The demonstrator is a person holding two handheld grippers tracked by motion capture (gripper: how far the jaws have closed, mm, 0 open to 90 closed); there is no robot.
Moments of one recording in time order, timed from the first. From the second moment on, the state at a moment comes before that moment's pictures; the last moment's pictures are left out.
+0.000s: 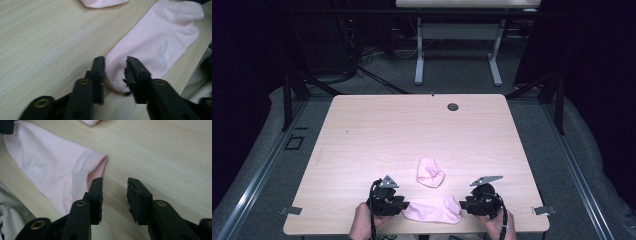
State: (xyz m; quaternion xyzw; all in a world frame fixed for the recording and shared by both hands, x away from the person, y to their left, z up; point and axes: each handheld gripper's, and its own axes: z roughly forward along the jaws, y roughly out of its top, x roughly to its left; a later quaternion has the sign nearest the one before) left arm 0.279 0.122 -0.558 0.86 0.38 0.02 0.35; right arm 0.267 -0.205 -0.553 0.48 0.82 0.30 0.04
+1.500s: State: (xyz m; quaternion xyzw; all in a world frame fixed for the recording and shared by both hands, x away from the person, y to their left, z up) left arm 0.338 0.087 -0.563 0.83 0.41 0.09 0.36; right arm 0.372 -0.119 -0.521 0.40 0.86 0.32 0.06
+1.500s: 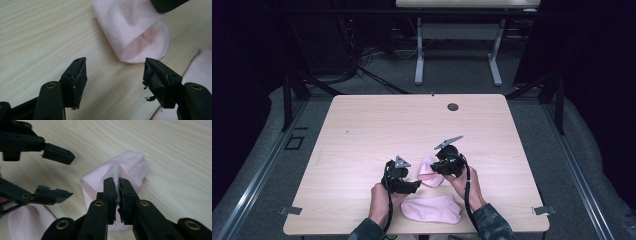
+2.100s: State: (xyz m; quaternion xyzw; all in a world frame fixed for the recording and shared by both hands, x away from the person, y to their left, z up) left arm 0.340 0.087 -0.550 0.82 0.40 0.12 0.40; right arm 0.349 -0.121 -0.472 0.37 0.85 0.37 0.09
